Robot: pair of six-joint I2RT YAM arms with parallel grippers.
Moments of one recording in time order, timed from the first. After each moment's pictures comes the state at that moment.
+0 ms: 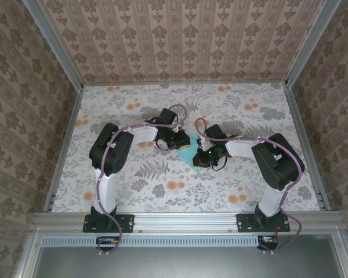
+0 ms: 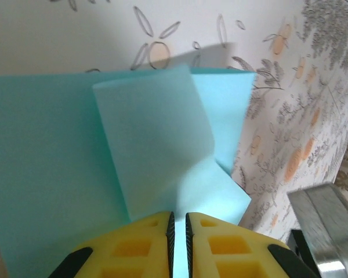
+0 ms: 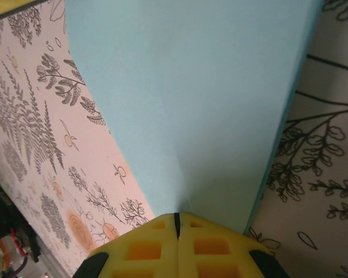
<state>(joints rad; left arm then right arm) -0.62 2.05 1.28 -0.25 0.62 -0.75 0.46 1.79 0.87 -0.29 -0.59 0.51</state>
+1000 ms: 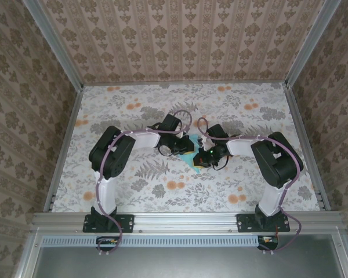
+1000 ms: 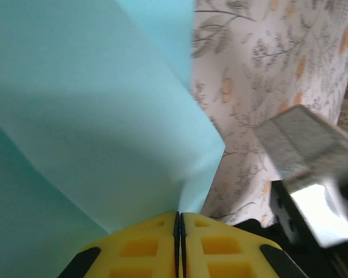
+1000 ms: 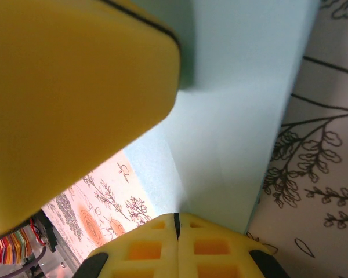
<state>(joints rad) -0.68 2.03 1.19 -0.15 0.66 -0.74 0.44 1.81 0.87 -0.28 -0.65 0.50</state>
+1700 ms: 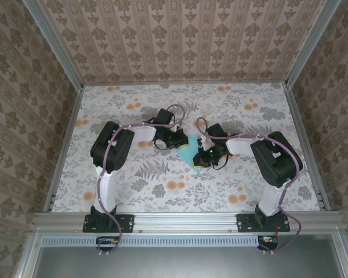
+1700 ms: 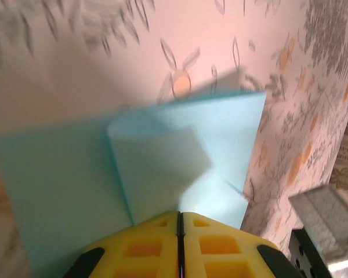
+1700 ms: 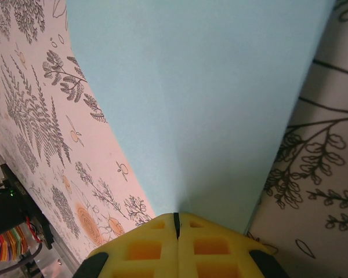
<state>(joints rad) -0.58 2.11 1.29 -0.19 0.66 -0.72 0.44 1.82 0.89 -0.32 -0.65 0.47</state>
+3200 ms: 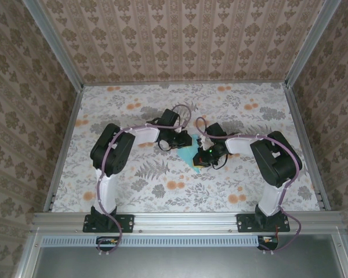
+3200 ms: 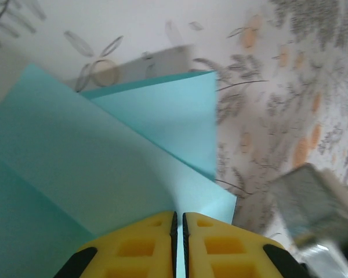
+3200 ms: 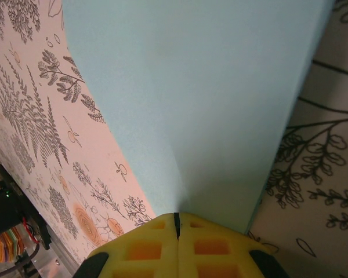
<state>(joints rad) -0.65 2.07 1.28 -0.21 0.58 -0.62 0.44 1.82 0.91 -0.35 -0.63 0.47</state>
